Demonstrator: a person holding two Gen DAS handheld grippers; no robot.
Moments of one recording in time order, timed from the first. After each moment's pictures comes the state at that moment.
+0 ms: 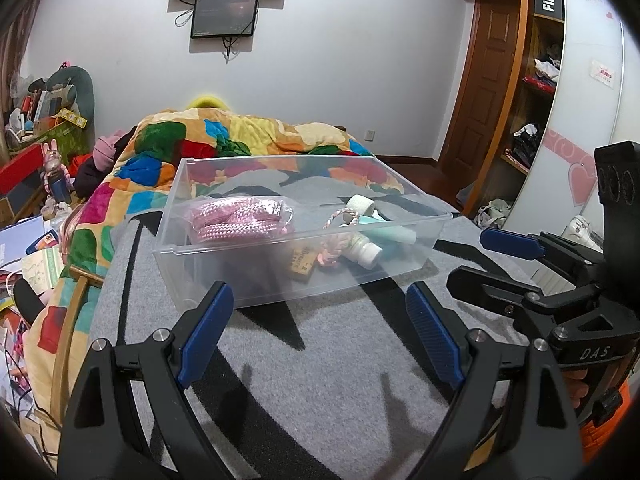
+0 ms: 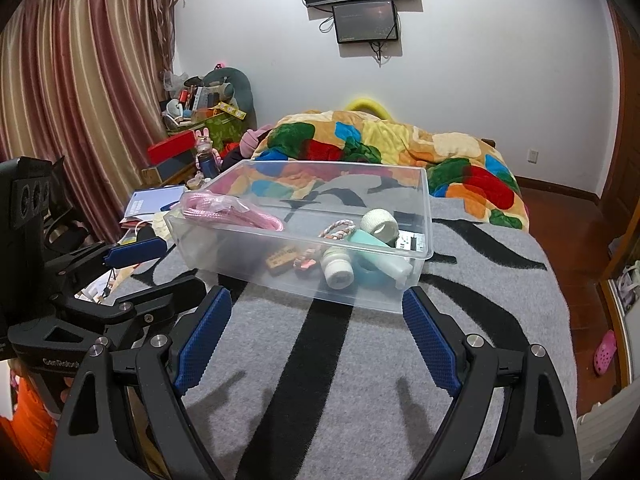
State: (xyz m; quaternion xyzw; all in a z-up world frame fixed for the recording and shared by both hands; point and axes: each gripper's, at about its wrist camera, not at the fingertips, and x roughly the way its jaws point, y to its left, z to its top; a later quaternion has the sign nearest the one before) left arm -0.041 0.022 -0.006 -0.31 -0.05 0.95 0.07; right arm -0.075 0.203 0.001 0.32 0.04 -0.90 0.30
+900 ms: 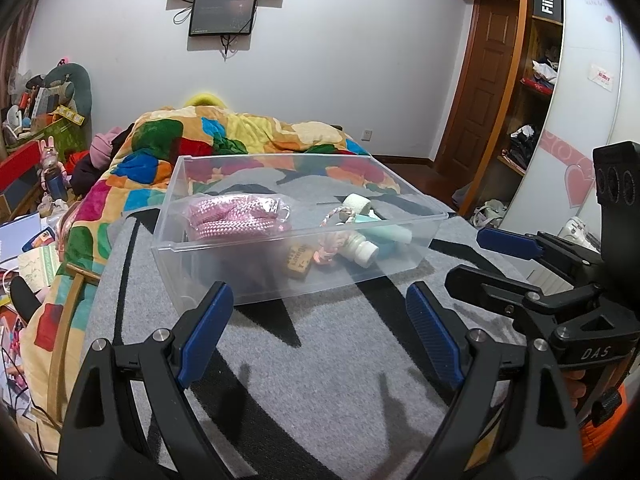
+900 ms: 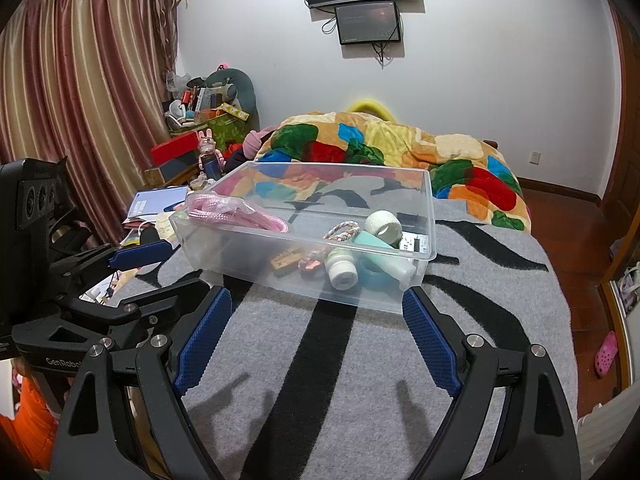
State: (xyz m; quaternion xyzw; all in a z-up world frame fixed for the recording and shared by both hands) left arm -0.040 0.022 -0.007 -0.32 -0.05 0.94 0.08; right arm -0.071 0.198 0.006 0.32 0.03 -0.90 0.31
